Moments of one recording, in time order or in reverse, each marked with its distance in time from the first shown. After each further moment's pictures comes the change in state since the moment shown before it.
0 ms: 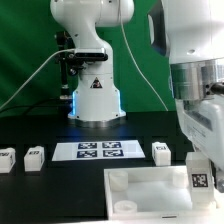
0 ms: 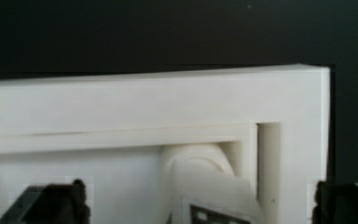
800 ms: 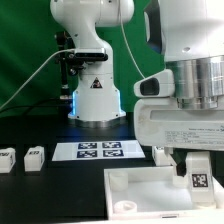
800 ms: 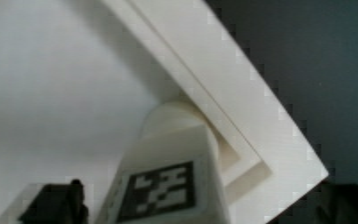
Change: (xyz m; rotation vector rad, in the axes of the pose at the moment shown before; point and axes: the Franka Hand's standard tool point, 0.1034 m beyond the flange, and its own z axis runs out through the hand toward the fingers) arm 0.010 -0.001 -0.001 -0.006 0.011 -0.899
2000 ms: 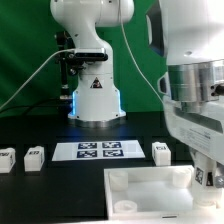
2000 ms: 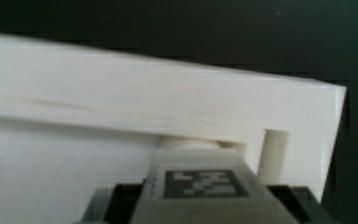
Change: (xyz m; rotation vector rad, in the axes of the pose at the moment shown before) arm -0.007 -0.007 0.006 0.003 -0.009 0.896
